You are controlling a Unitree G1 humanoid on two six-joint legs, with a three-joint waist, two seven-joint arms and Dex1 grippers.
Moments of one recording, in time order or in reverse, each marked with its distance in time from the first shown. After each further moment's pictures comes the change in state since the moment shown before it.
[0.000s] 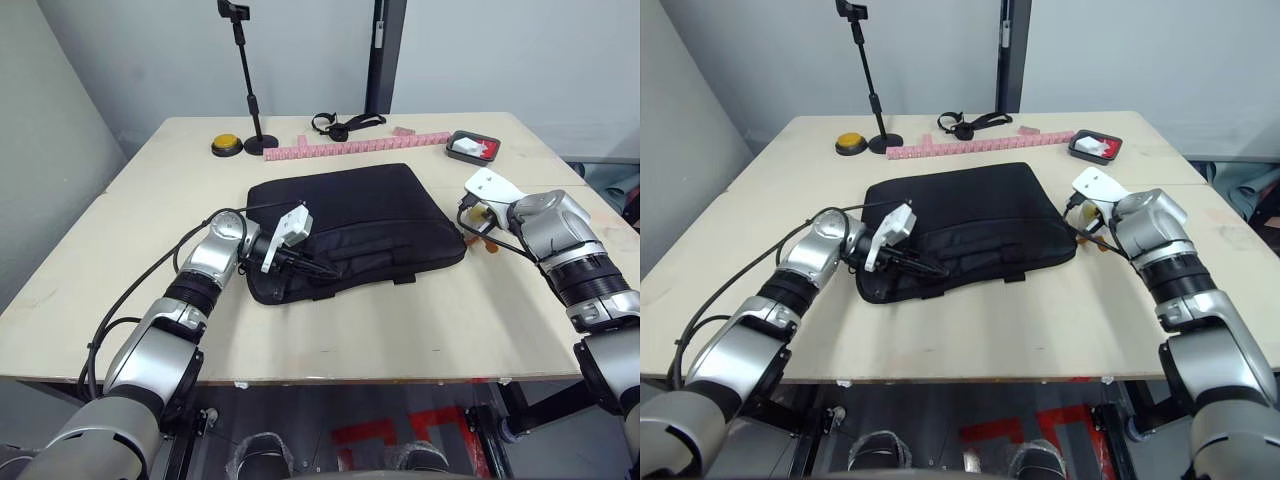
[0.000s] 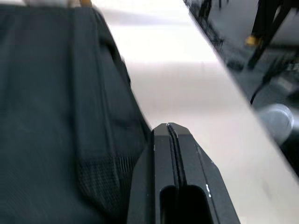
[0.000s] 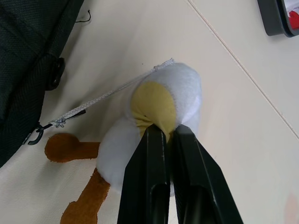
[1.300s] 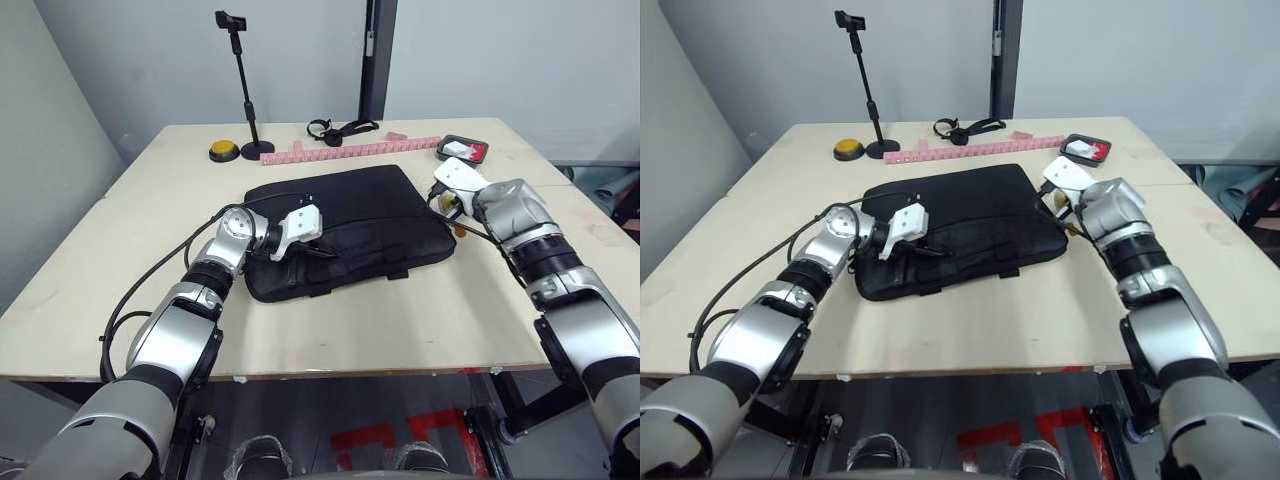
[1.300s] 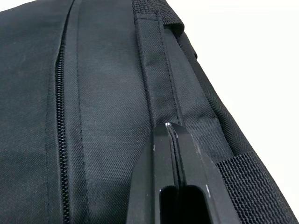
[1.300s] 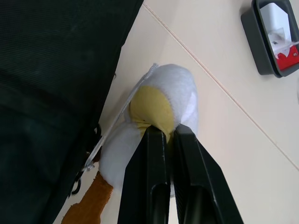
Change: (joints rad) left arm -0.087 -0.070 -0.004 0.337 0.285 -0.419 0.219; right arm -0.184 0.181 0.056 0.268 -0.032 -0.101 -0.127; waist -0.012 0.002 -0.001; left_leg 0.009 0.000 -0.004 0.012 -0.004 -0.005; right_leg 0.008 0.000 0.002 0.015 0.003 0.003
